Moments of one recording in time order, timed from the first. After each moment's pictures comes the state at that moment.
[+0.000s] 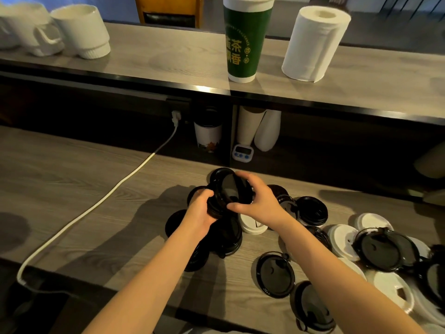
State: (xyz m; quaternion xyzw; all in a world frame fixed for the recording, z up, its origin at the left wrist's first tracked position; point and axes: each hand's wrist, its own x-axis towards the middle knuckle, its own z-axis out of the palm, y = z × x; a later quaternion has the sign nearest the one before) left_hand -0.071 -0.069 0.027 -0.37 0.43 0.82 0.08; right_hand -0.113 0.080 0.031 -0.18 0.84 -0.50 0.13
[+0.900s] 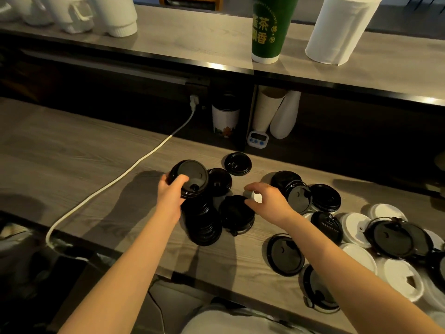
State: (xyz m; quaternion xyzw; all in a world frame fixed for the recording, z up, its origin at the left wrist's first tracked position) left_hand -0.026 -0.144 0.022 -0.40 0.49 0.77 -0.09; right_hand -0.083 0.079 0.003 -0.23 0.91 -0.30 0.16
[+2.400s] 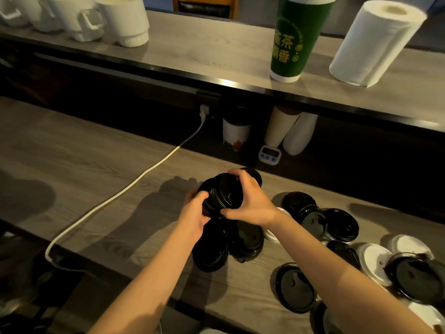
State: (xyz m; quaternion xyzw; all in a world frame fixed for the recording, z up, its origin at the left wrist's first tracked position) left_hand -0.058 -0.131 0.007 -0.41 0.41 0.81 0.00; right_hand -0.125 0.011 0.023 -0.28 0.84 -0.42 0.21
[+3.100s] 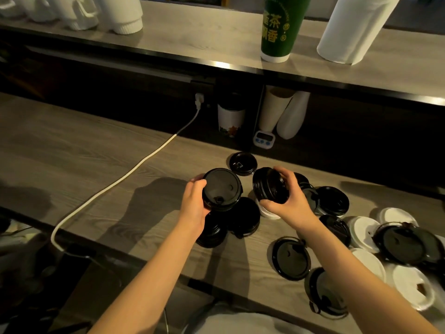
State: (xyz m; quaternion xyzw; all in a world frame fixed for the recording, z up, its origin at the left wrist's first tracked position) left_hand -0.020 -0.107 0.026 -0.36 0.47 0.81 -0.05; right_hand -0.070 0.095 0.028 -0.13 0.80 -0.57 0.14
